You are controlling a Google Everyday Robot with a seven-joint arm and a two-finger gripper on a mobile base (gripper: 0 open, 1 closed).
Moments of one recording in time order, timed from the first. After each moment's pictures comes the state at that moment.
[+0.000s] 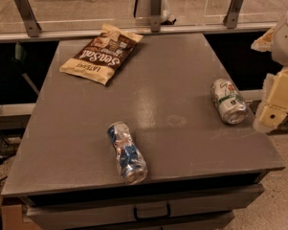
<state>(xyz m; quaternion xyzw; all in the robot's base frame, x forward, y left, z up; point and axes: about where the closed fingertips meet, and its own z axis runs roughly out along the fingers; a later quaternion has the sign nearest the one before) 0.438 -0.217 0.976 -0.60 0.78 -0.03 0.16</state>
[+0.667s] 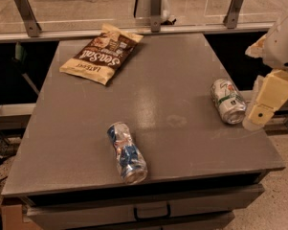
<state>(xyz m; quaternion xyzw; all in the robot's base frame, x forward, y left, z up) 0.453 -0.216 0.958 -0.59 0.79 -0.01 0.17</state>
